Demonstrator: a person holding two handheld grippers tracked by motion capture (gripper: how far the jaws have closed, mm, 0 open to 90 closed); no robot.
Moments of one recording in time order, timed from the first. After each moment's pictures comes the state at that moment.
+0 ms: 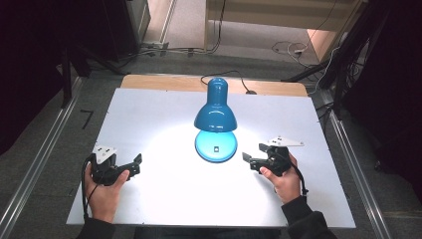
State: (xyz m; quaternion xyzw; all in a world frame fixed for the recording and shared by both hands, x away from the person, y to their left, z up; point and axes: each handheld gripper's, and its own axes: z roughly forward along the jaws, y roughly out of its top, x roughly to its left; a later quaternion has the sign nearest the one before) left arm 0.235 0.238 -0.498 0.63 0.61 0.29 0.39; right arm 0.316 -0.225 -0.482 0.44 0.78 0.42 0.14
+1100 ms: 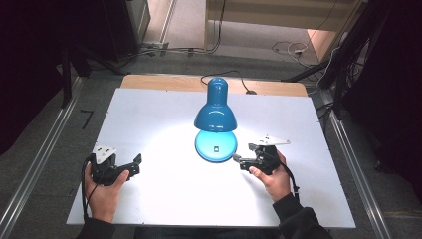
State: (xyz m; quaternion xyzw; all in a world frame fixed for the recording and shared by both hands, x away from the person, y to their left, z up) left arm 0.234 0.238 -0.498 0.63 0.61 0.29 0.39; right arm 0.320 -0.197 -0.487 0.42 0.80 0.42 0.13
